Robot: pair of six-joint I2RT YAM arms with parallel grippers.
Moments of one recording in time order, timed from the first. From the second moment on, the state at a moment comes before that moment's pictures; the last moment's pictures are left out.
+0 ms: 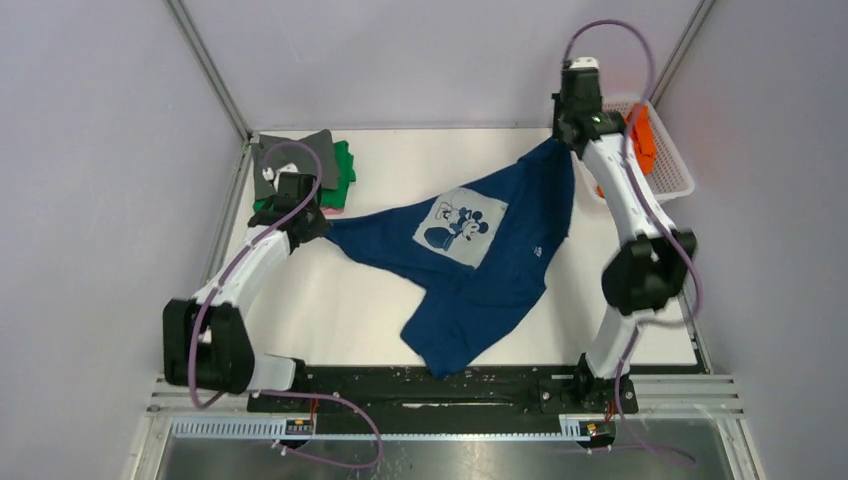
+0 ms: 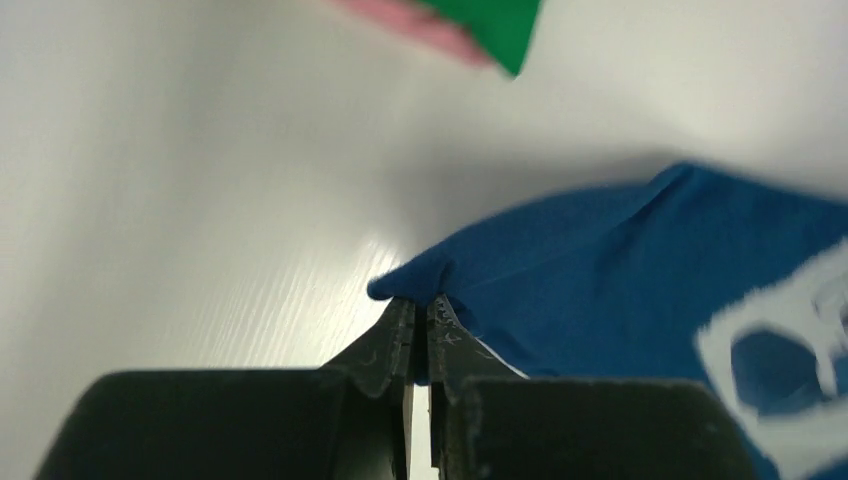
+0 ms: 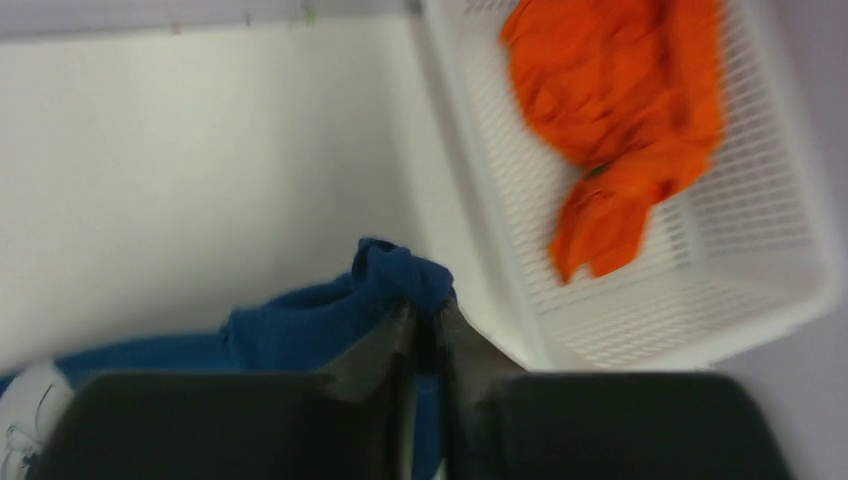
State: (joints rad) left arm -0.14 1.31 1.00 -0.43 -0.22 -0.55; right arm 0.16 1.75 1.84 -0.62 0.36 0.05
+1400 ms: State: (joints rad) left arm -0.06 1.38 0.86 -0.29 -0.10 -0.63; right arm 1.19 1.80 1.11 -0.66 0.14 0.21
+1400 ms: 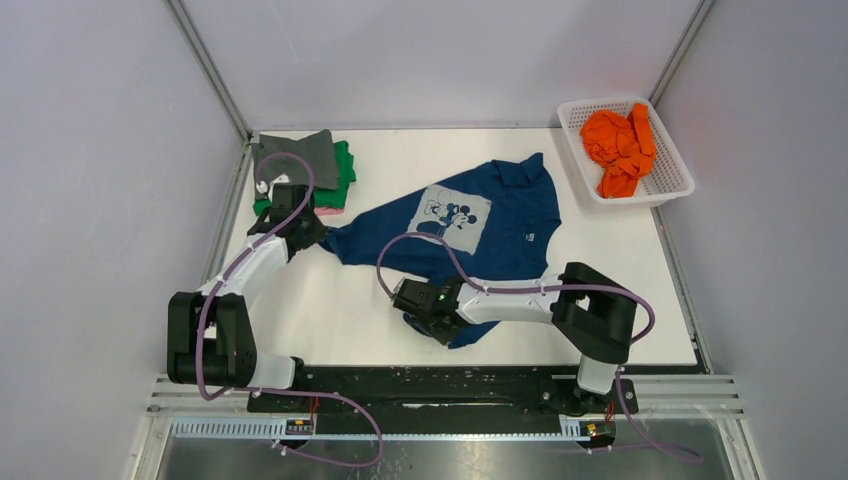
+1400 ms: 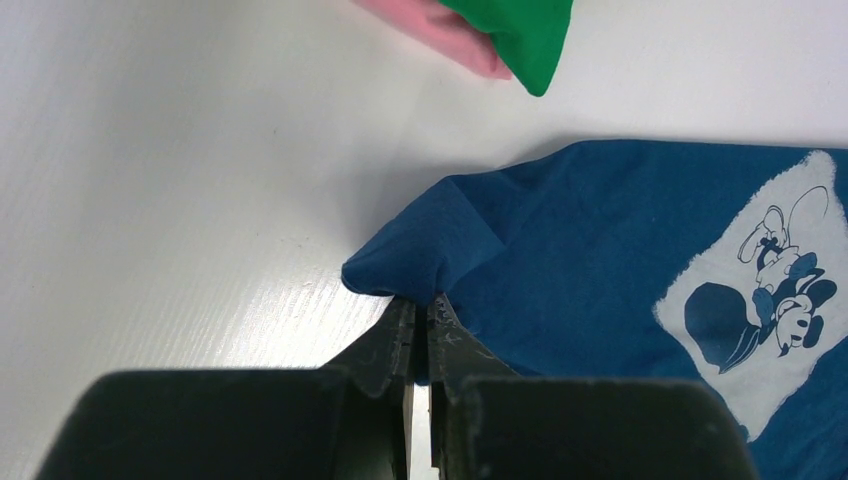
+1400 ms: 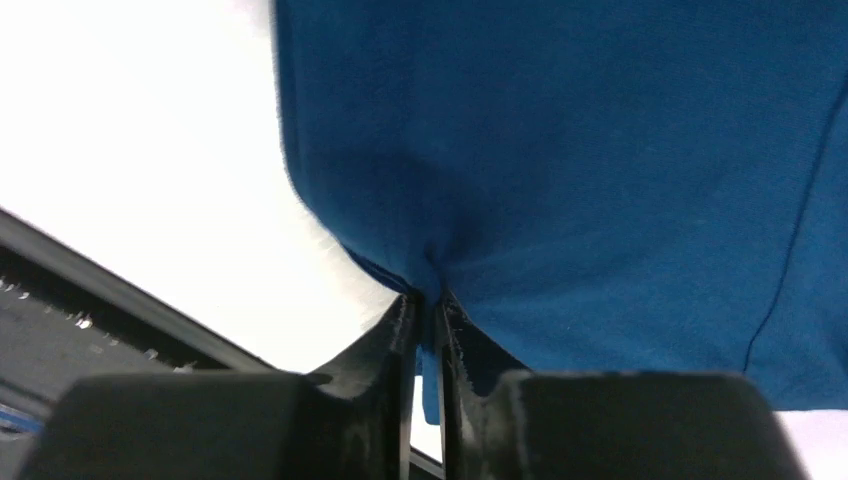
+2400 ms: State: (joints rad) left arm -0.10 0.85 1.16 -0.43 0.03 -0.64; right arm 0.67 0.99 1.39 -0.61 0.73 -0.26
